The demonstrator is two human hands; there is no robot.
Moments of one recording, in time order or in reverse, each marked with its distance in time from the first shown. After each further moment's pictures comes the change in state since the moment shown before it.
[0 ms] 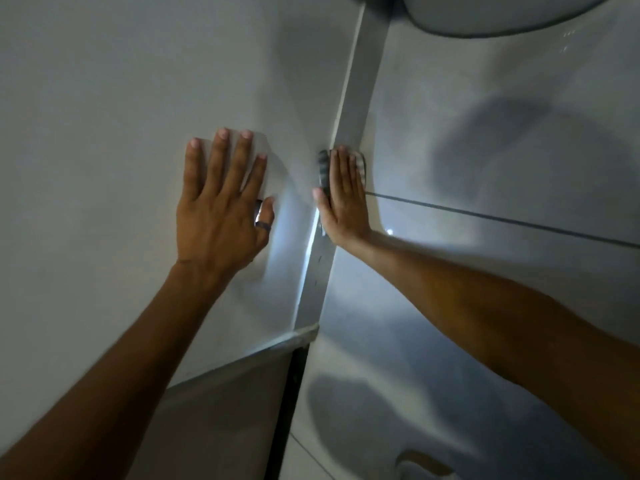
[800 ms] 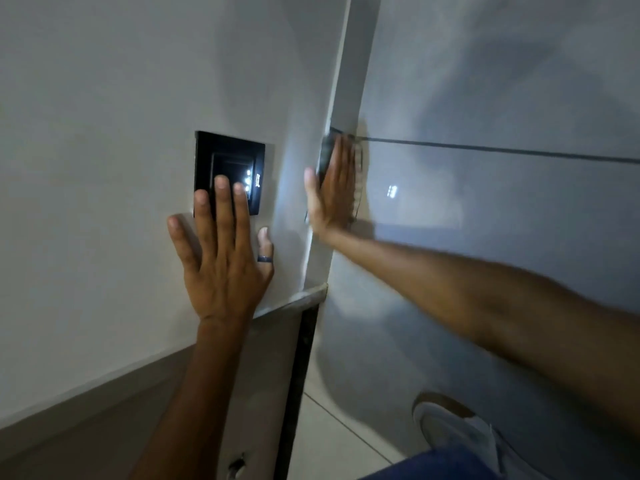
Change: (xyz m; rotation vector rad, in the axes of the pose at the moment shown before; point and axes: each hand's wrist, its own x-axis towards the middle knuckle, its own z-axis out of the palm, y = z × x) left_hand -0.126 0.040 0.040 0.190 0.111 -0.246; right_hand -0.065 -0.060 0.037 0.309 0.134 0.398
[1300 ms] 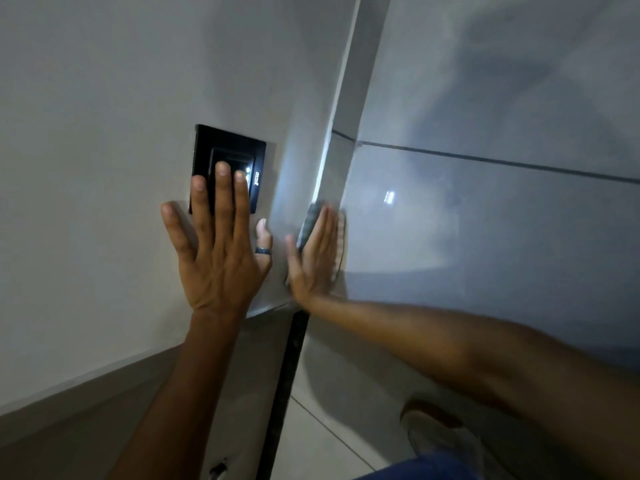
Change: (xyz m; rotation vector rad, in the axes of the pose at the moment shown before) left_hand 0.006 0.002 0.000 -0.022 -0.003 0.000; right_hand -0.107 0.026 0.018 -0.089 -0.083 0.012
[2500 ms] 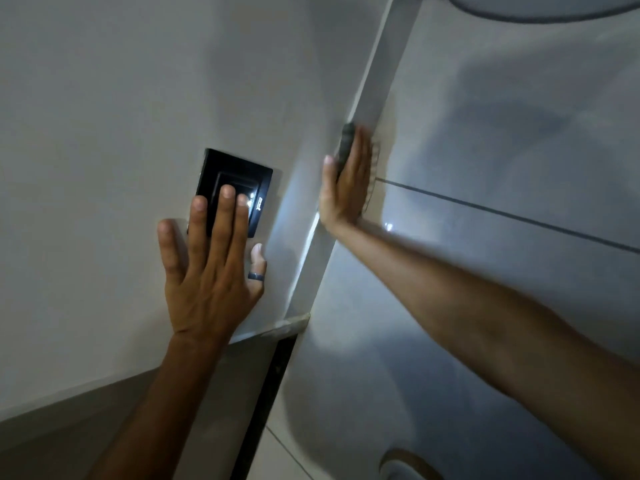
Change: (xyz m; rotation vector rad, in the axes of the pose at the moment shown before) left_hand -0.001 -0.001 0.007 -0.056 0.089 0.007; right_hand 0.178 -0.024 -0.043 0.040 0.270 -0.243
